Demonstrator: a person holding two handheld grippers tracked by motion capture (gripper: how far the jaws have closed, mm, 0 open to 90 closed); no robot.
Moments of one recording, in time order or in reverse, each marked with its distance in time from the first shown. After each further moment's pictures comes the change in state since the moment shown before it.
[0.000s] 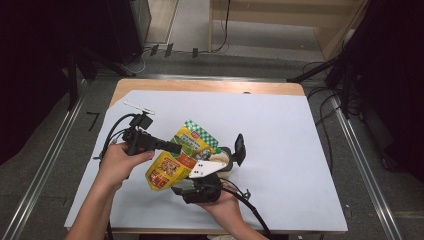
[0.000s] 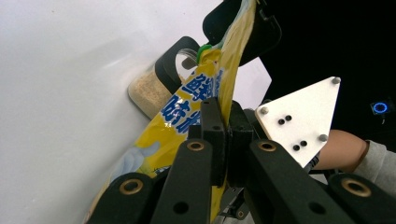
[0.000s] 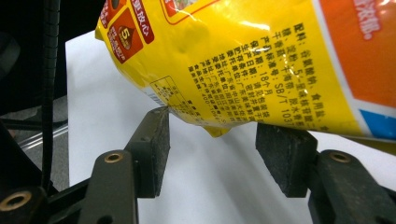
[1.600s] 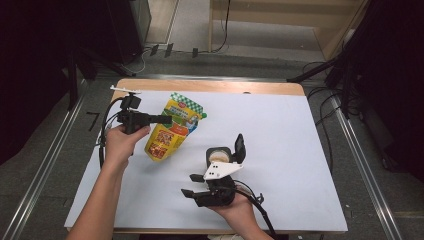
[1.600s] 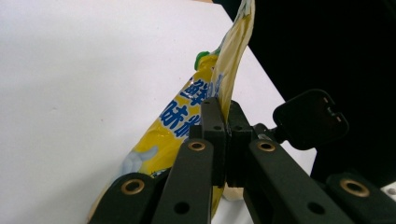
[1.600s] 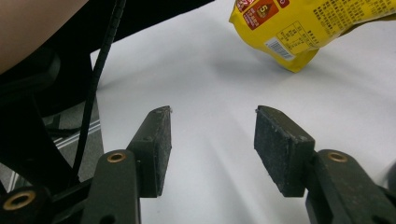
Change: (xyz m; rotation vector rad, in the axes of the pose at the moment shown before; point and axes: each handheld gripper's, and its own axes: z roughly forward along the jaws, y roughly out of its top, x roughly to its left) left arm 0.060 0.026 -0.019 -0.269 0.113 -0.029; right arm 0.002 -0.002 -0.040 -0.024 0.032 0.034
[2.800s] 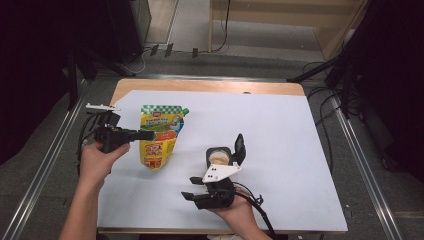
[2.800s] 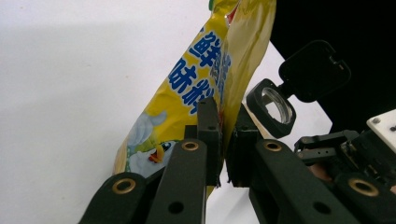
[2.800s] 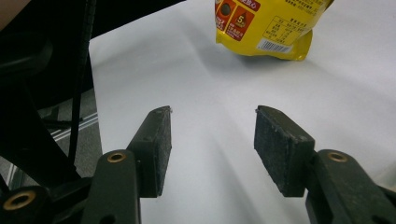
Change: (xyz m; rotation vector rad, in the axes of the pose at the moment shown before) left arm -0.008 -0.044 -0.049 0.025 0.082 0.086; right arm 0.000 -0.007 0.004 0.025 0.000 -0.008
